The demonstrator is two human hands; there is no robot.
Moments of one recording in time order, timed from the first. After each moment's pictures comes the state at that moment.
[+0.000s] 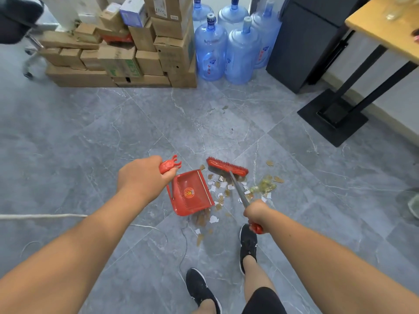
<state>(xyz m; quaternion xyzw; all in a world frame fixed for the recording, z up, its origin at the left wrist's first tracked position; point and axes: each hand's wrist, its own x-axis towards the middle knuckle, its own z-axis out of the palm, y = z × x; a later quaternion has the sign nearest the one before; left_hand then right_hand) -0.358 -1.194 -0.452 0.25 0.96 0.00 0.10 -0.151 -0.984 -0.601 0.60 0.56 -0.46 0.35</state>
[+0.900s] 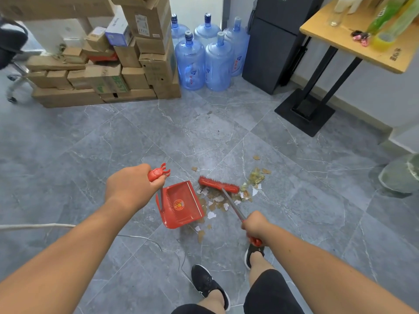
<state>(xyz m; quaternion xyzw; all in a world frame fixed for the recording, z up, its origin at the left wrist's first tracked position) -0.309 -1.275 -0.418 0.29 0.95 0.00 0.08 -0.050 -1.081 -0.572 0.59 0.56 -0.50 0.29</state>
